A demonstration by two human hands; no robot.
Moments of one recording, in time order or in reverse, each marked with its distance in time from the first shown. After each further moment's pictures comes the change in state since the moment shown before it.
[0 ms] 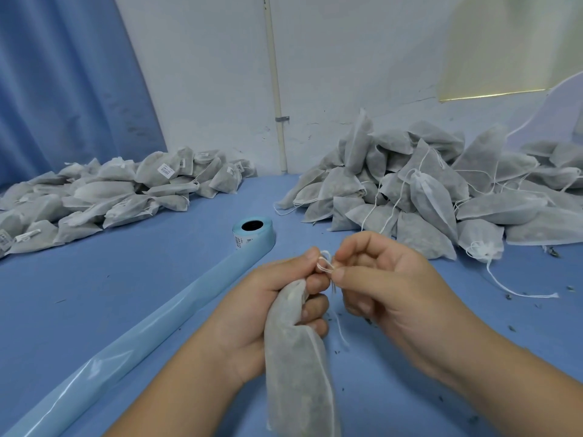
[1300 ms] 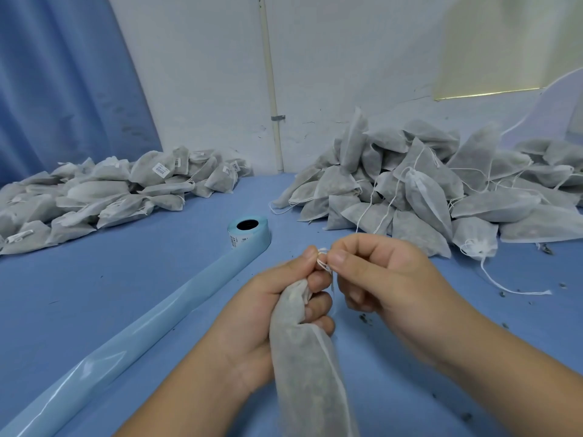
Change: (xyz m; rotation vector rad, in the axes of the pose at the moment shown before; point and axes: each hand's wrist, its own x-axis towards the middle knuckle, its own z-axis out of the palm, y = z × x) left_hand 0.002 -0.011 0.005 -0.082 -0.020 0.011; right_hand 0.000 -0.008 -0.004 -0.174 -0.046 -0.034
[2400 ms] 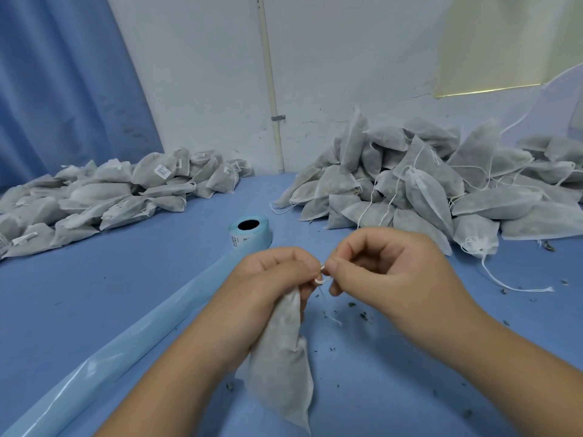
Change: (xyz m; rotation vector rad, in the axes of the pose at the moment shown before) left_hand -0.011 0.015 -0.001 0.686 0.174 0.241; right_hand -0.004 -0.005 -0.002 -0.289 0.104 -0.154
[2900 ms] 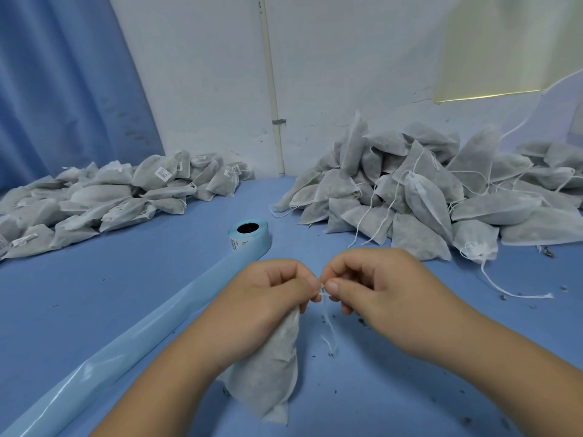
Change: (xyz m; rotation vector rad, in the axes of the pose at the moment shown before) left_hand 0.001 0.000 -0.001 0.374 0.064 -0.020; right_hand 0.005 0.006 -0.004 -0.393 -0.167 0.055
